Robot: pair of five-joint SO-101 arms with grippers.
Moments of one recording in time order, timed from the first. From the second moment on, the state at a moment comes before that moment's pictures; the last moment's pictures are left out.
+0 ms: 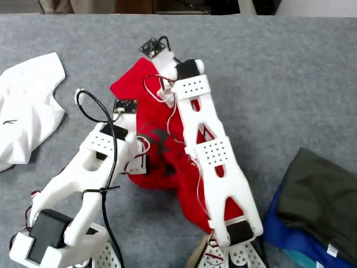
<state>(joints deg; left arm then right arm) 16.6 -14.6 43.7 64.0 9.5 -20.7 78.6 -87.4 92.9 16.6</state>
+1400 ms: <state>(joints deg) -11.0 -14.8 11.3 84.5 -18.1 3.0 31.3 -14.3 99.0 36.6</state>
